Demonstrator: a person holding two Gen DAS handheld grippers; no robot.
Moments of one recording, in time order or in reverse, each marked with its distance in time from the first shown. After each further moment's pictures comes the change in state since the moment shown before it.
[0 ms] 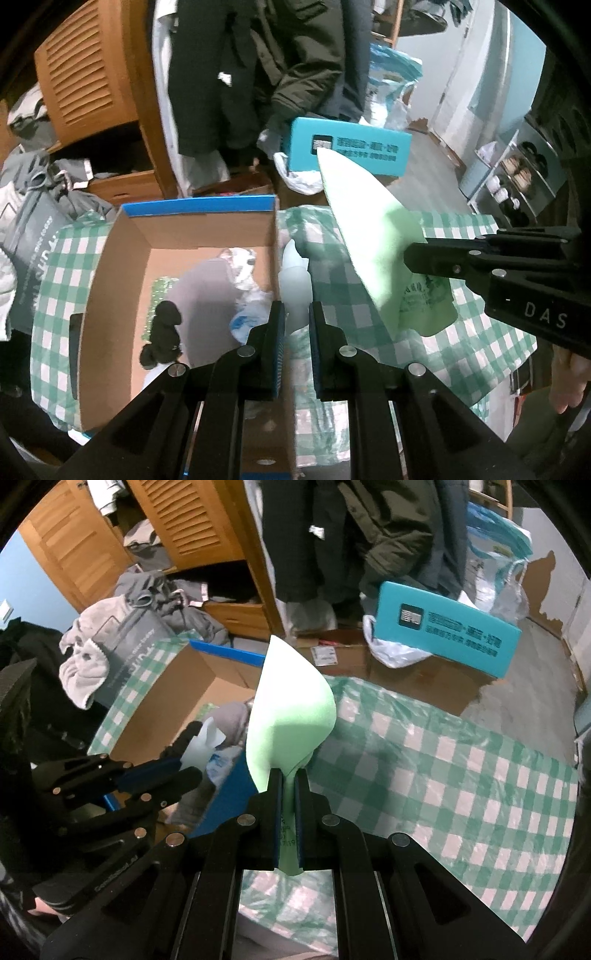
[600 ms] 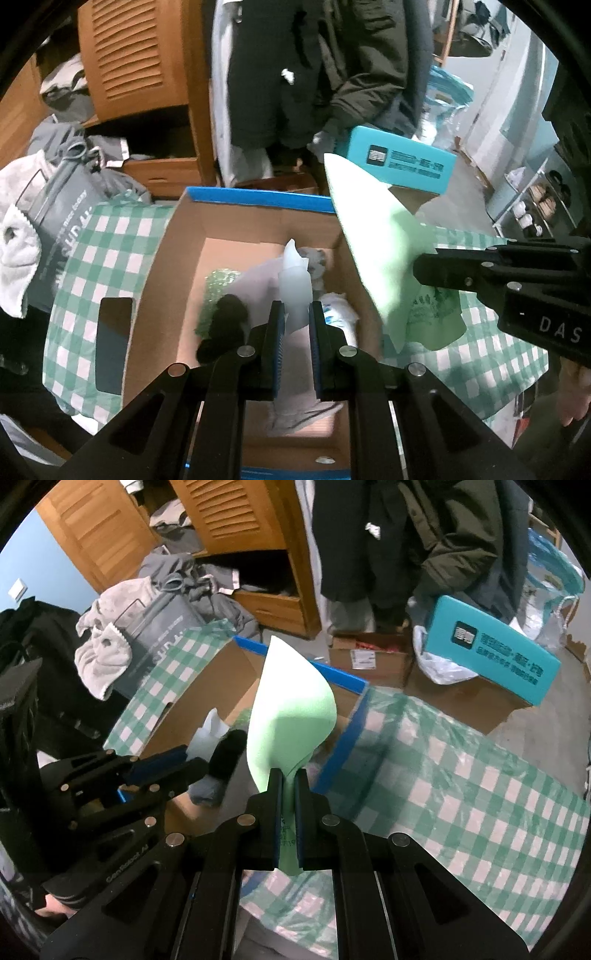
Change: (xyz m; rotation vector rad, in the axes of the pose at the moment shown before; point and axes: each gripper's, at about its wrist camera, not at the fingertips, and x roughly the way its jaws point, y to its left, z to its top) left arm -0.004 0.075 -0.005 -0.108 -0.008 0.072; right arm 0.036 0.062 0.032 -0.073 0.049 0.061
